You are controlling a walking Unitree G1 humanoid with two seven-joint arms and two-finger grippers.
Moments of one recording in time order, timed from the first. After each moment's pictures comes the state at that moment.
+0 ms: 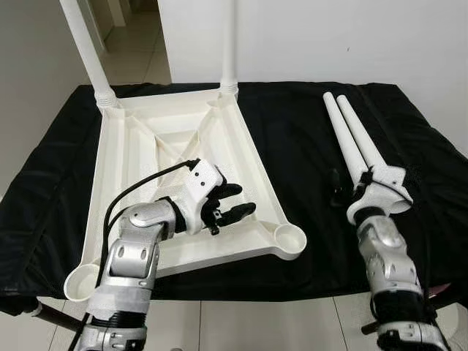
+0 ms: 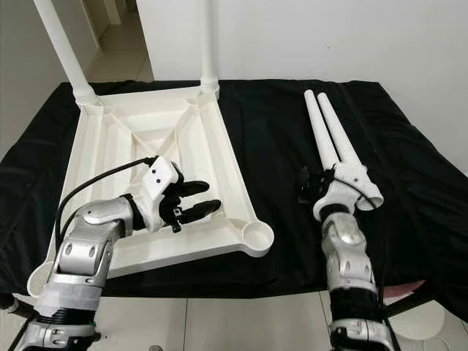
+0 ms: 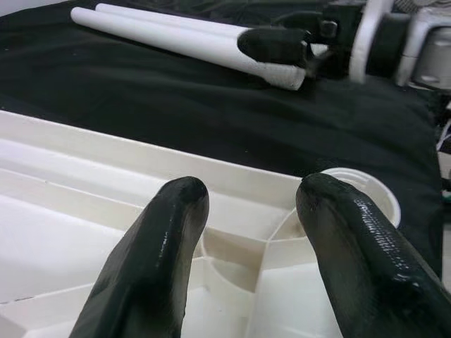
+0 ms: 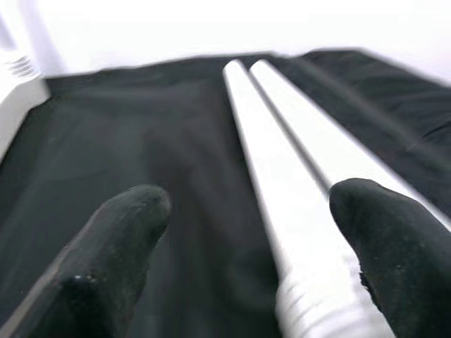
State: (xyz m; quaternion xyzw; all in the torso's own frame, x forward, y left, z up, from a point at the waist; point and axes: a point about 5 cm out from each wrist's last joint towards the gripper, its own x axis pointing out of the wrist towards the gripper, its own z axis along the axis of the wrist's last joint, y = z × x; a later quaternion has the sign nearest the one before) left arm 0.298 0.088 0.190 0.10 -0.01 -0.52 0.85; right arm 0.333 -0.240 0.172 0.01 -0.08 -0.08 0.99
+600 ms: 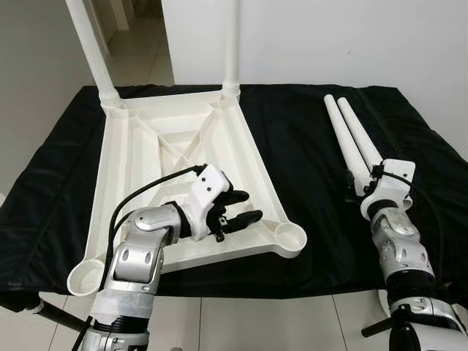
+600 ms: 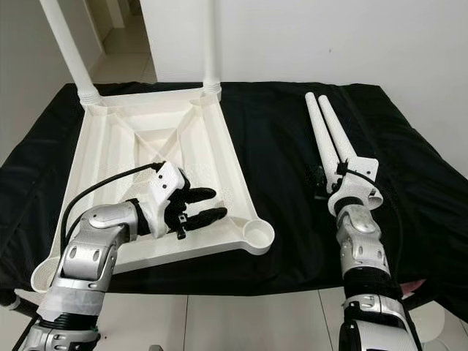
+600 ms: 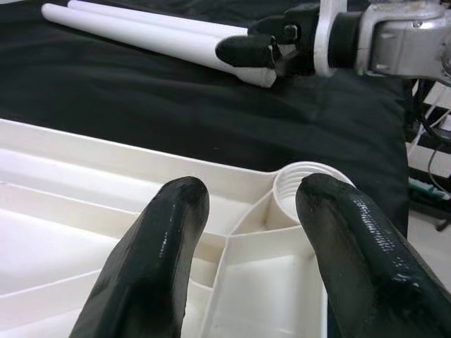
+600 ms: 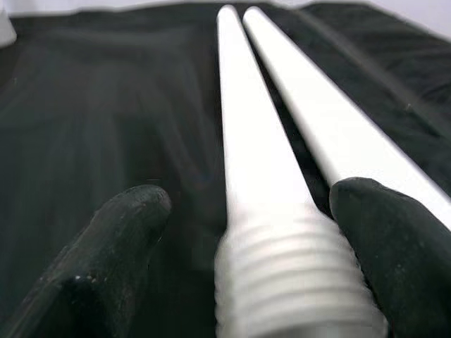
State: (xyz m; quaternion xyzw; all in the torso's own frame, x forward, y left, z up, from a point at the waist) left arm 0.293 0.082 0.187 0.10 0.00 -0.53 0.84; right arm 0.350 -0.257 0.153 -0.01 -0.01 -0.06 1.00
